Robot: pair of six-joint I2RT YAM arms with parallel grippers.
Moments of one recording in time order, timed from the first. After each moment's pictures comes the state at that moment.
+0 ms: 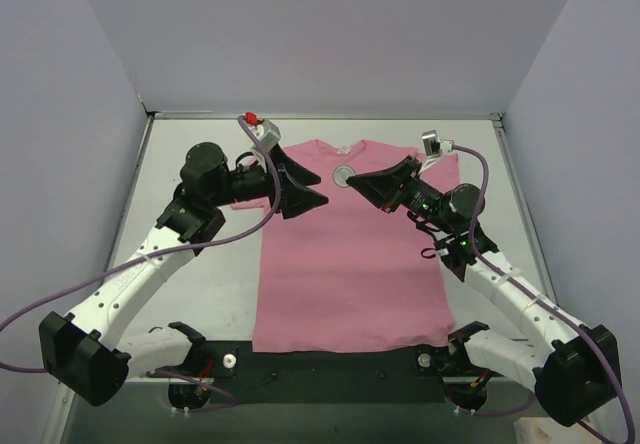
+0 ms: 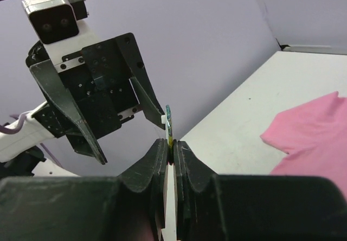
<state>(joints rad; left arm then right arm) -0.54 1.16 1.07 0.11 0.79 -0.39 0.45 1.02 0.67 0.63 -0.53 0.79</state>
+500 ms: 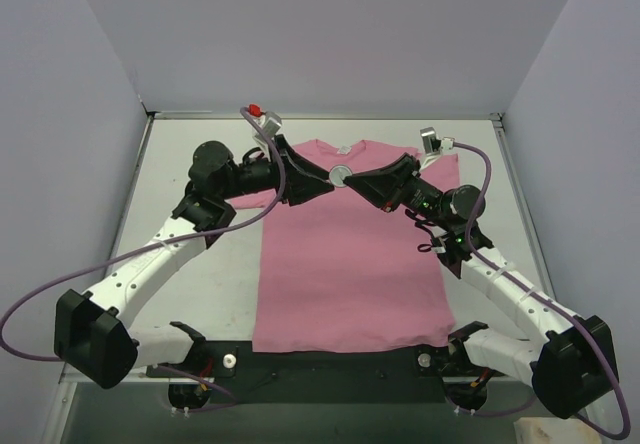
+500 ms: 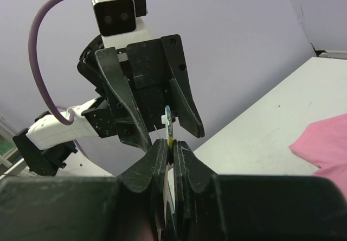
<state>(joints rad) -0.53 1.25 1.04 0.39 0.82 -0.61 0.45 1.08 0.67 0.83 -0.61 0.92</state>
